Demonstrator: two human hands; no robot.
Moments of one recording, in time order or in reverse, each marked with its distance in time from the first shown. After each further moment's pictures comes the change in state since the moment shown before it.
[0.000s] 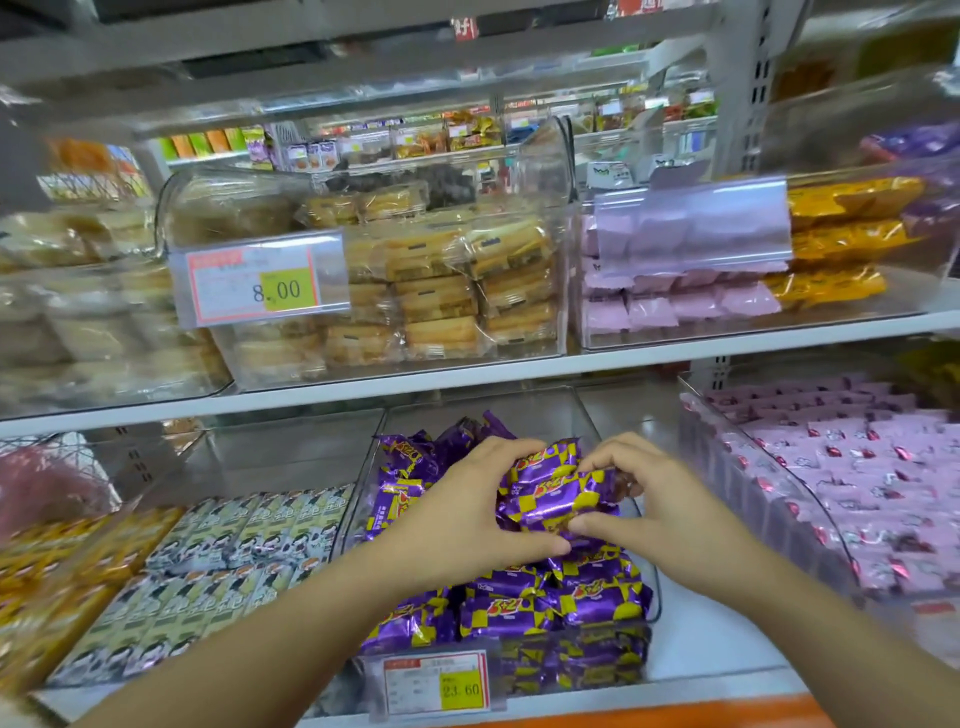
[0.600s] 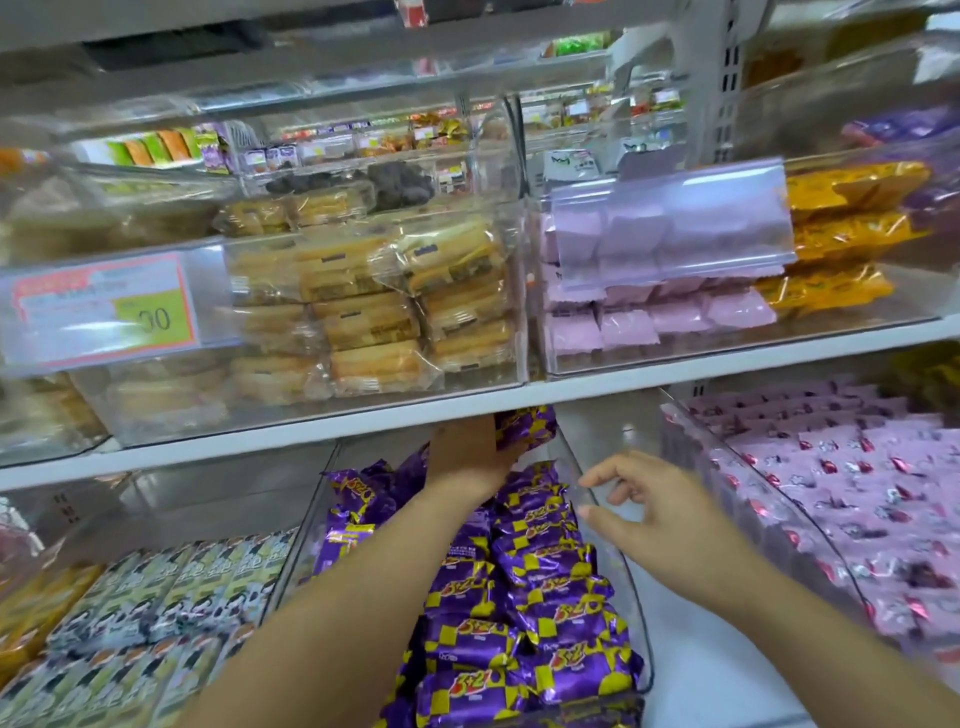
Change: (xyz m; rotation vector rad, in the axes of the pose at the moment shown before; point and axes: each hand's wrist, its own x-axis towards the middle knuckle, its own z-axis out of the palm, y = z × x) left_hand 0.135 -0.054 0.038 0.449 0.197 -0.289; right_hand 0.019 0.043 -0.006 -0.105 0.085 0.148
